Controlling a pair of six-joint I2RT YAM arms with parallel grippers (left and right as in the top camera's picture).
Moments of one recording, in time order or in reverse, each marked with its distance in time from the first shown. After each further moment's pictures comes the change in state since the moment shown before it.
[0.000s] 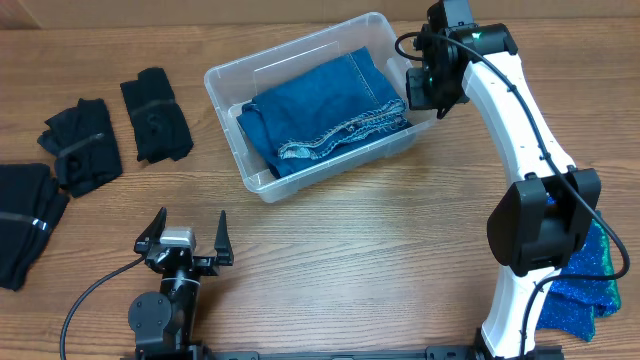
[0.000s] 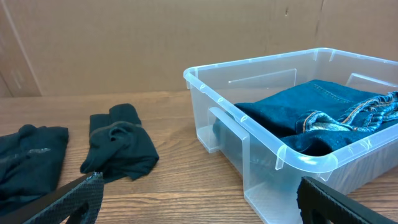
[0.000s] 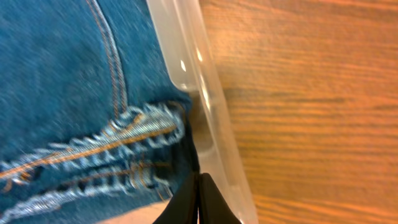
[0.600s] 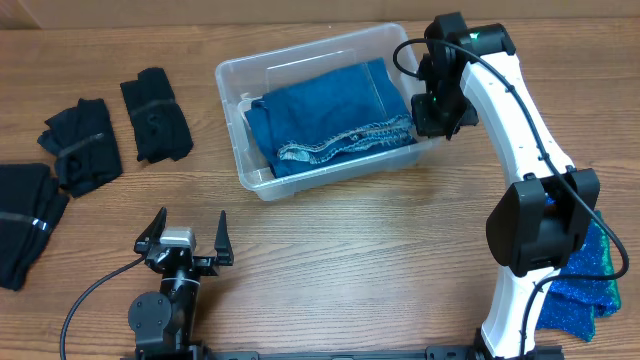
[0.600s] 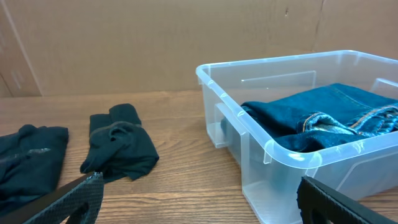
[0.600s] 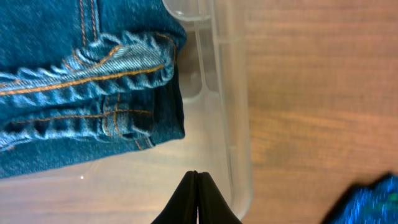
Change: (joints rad) left arm 0.000 0.000 0.000 0.000 0.000 0.000; right arm 0.006 0.000 0.000 -0.285 0.034 0.002
